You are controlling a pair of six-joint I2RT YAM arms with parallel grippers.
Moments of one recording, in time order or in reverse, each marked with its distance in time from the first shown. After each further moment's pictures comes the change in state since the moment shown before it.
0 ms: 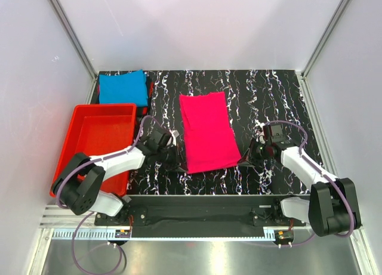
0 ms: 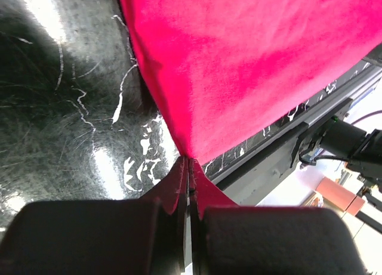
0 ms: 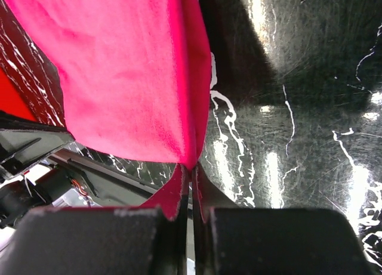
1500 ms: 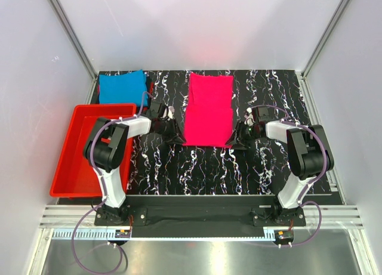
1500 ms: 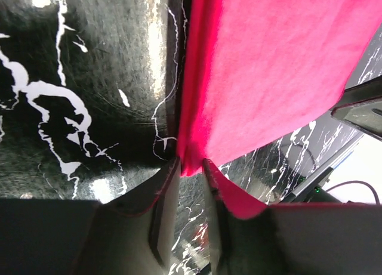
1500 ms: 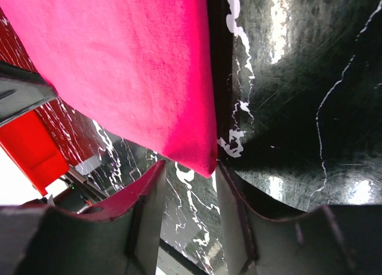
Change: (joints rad) left arm 0.277 0.489 0.442 -0.059 0.090 0.193; right arm -0.008 0.557 0.296 0.240 -0.109 -0.064
